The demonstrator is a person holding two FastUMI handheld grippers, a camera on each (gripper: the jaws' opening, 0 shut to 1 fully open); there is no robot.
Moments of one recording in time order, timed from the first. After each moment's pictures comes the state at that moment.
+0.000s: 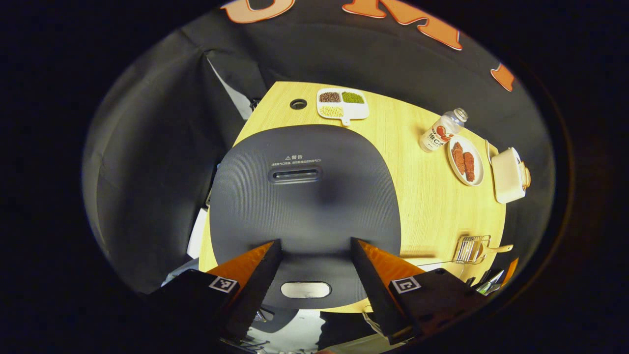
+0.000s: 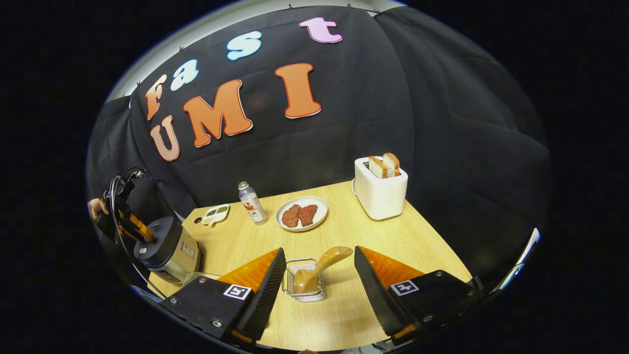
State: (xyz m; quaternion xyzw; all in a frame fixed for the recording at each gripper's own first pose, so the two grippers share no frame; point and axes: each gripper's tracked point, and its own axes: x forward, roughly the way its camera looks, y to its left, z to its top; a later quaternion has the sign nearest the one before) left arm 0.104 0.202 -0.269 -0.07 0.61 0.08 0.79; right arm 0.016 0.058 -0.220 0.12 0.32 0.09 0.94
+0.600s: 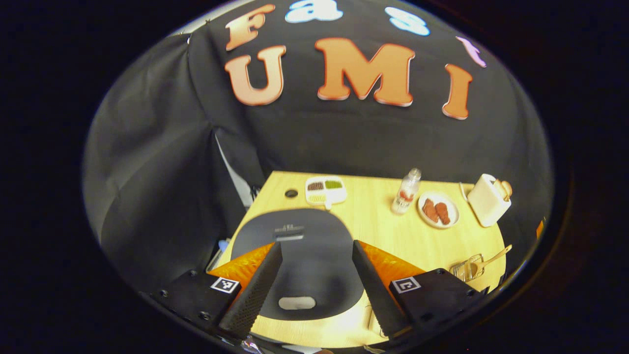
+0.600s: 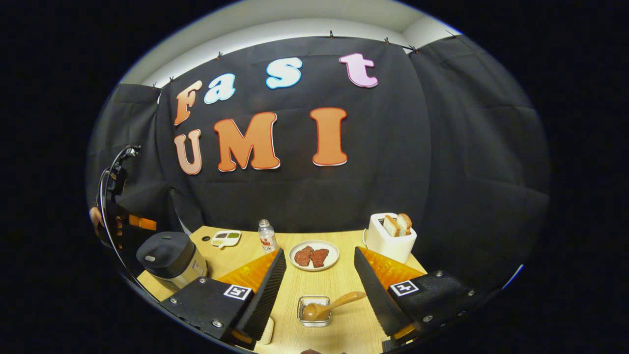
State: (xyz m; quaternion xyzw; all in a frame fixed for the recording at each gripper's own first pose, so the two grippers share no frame) left arm 0.125 0.176 -0.121 -0.01 0.30 0.06 0.95; right arm 0.045 0.091 -0.115 0.06 0.18 0.12 0.97
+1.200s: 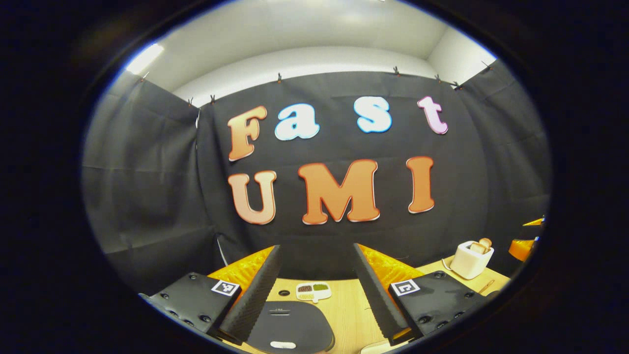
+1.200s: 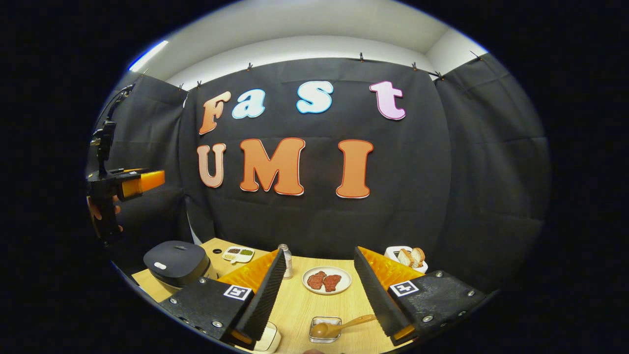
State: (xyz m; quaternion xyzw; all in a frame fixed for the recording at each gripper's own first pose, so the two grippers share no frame) left arm 0.102 0.113 0.047 0.03 -0.02 0.04 1.00; right arm 0.047 0.132 -0.058 0.03 0.10 0.16 0.98
